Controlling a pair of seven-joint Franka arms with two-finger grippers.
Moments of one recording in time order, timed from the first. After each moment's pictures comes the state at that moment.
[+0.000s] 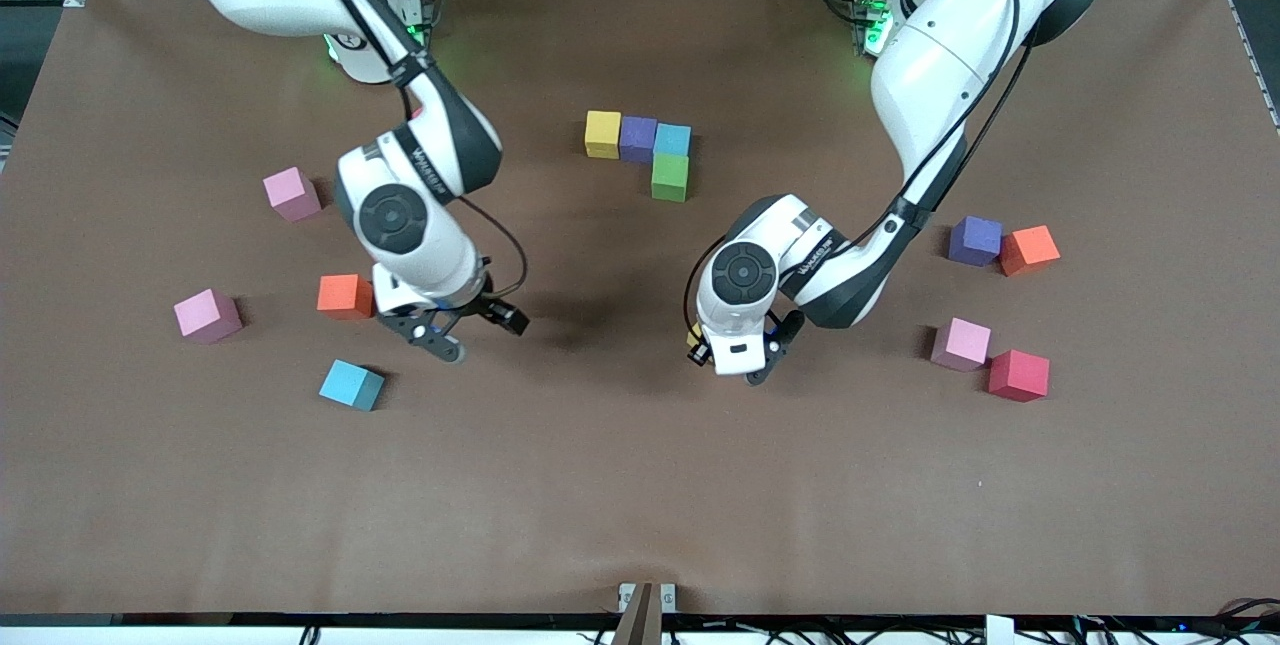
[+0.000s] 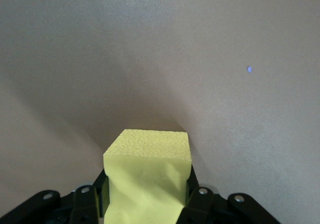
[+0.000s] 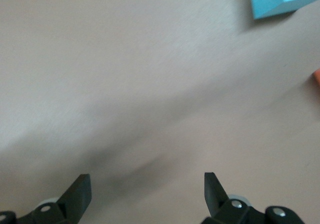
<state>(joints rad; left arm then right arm) -0.29 0.89 -0.44 -1.37 0.36 2.13 -1.71 0.25 0.47 0.20 -1.76 -0.08 2.21 1.01</state>
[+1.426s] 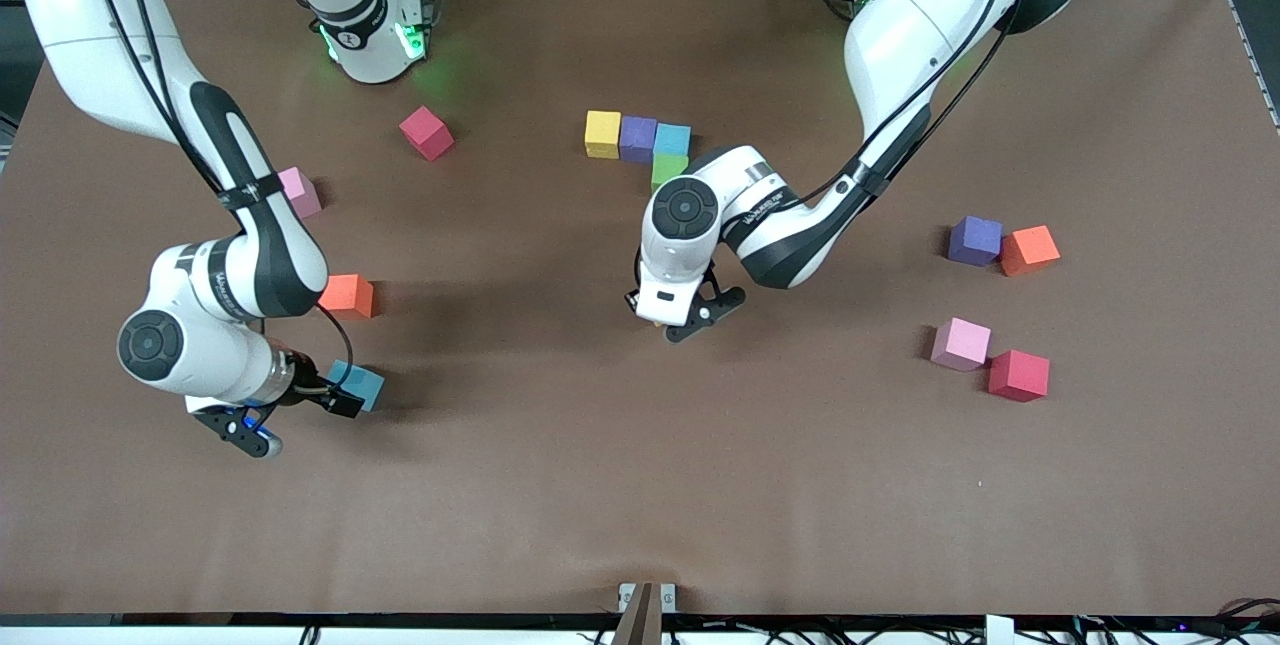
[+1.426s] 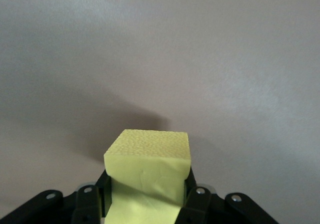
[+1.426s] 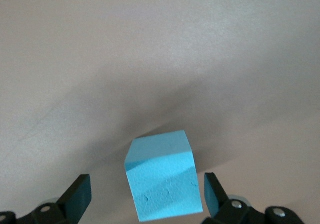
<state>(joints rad) -0.32 0.85 -0.57 -1.41 0.41 2.12 -1.46 -0.11 0.69 0.20 -1.56 -0.08 2.21 0.58</state>
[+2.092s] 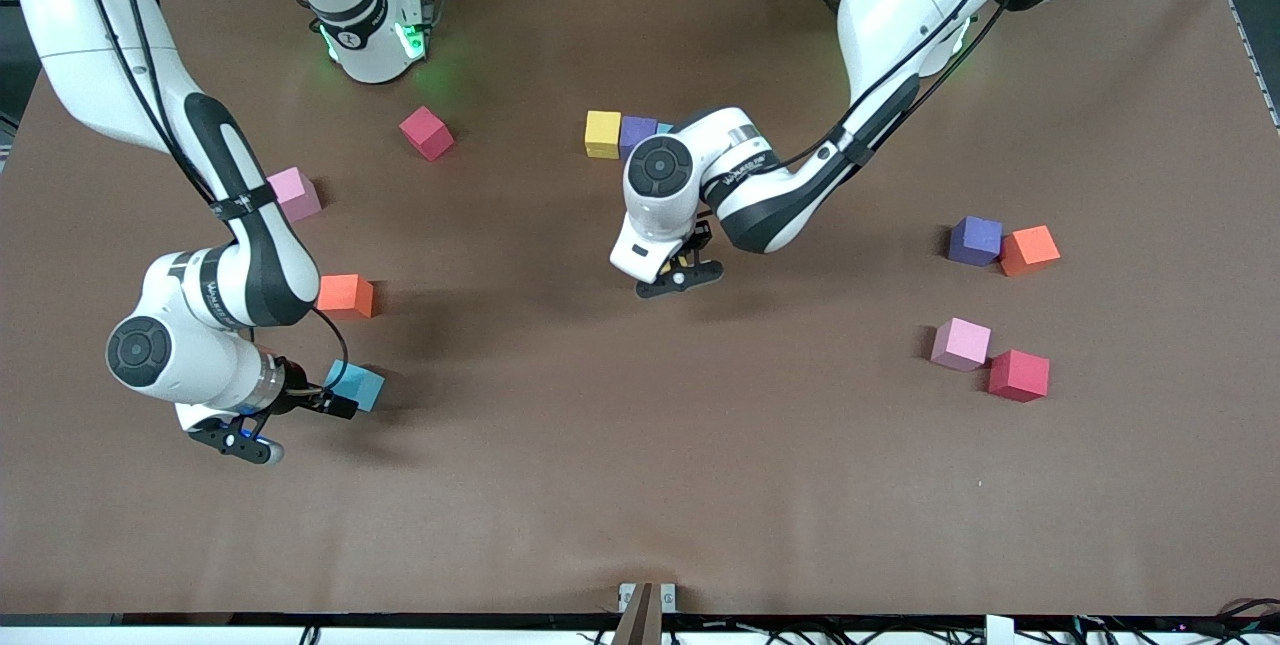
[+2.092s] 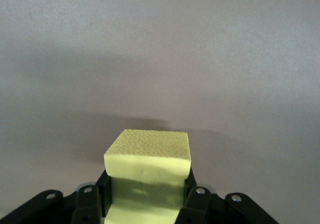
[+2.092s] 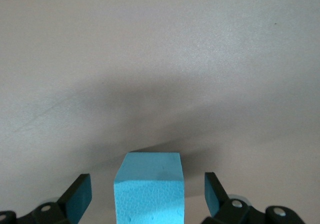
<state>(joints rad) -0.32 0.77 -0.62 -1.53 0.42 2.07 -1.25 -0.13 0.72 0.20 -1.55 -0.08 2.24 0.40</state>
